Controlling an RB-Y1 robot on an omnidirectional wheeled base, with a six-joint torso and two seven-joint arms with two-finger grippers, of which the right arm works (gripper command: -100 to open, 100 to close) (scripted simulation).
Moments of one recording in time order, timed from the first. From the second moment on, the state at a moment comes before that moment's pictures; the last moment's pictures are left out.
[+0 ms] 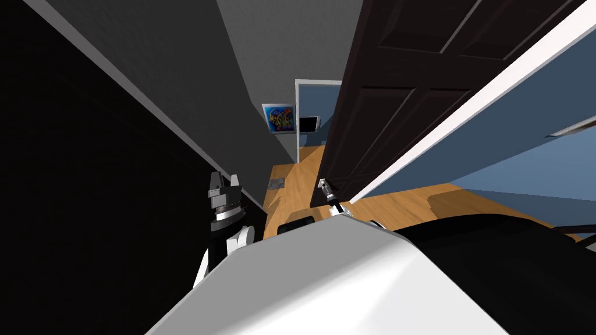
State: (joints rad) arm -0.05 -0.27 -0.05 -0.64 -0.06 -0.87 -0.23
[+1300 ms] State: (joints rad) arm -0.04 -0.30 -0.03 -0.60 -0.05 -0.92 -0.27
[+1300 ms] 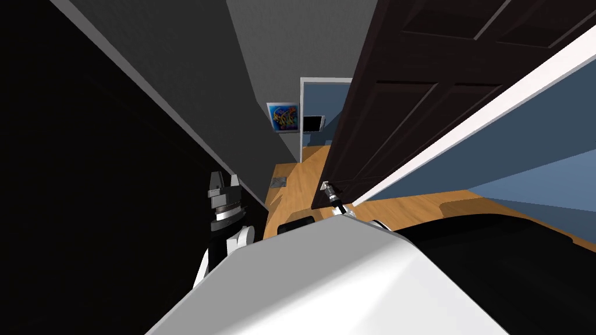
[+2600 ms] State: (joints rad) arm 0.04 -0.40 0.08 -0.62 0.02 -1.03 -0.40
